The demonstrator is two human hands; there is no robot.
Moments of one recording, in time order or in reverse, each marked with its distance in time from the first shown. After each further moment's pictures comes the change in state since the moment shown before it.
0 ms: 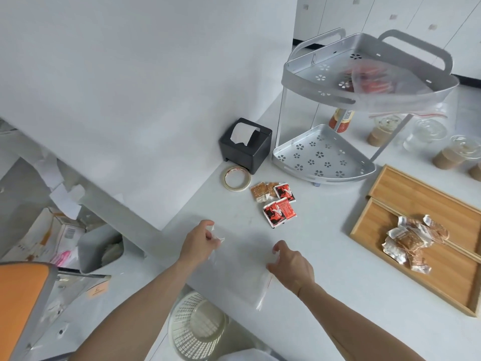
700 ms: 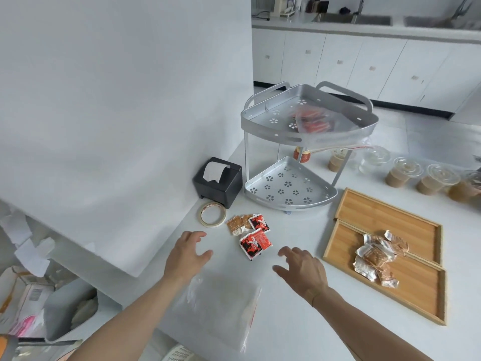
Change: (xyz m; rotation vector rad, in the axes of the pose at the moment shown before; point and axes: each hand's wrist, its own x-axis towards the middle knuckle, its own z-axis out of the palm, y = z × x) left_hand 0.017 0.061 -0.011 0.248 0.140 0.307; right_hand 0.011 0.039 -0.076 -0.255 0.384 -0.234
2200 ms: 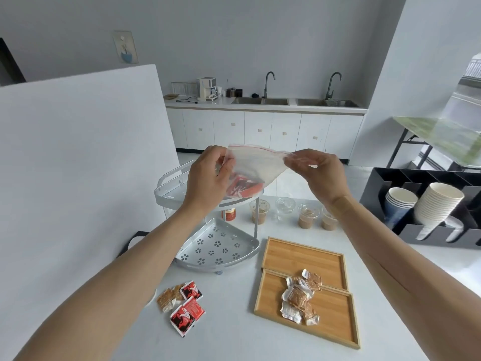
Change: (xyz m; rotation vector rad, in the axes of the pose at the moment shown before) left_hand 0.039 0.391 -0.102 -0.460 0.425 0.938; right_hand -0.005 0.081 -0.363 0.724 0.800 -0.125
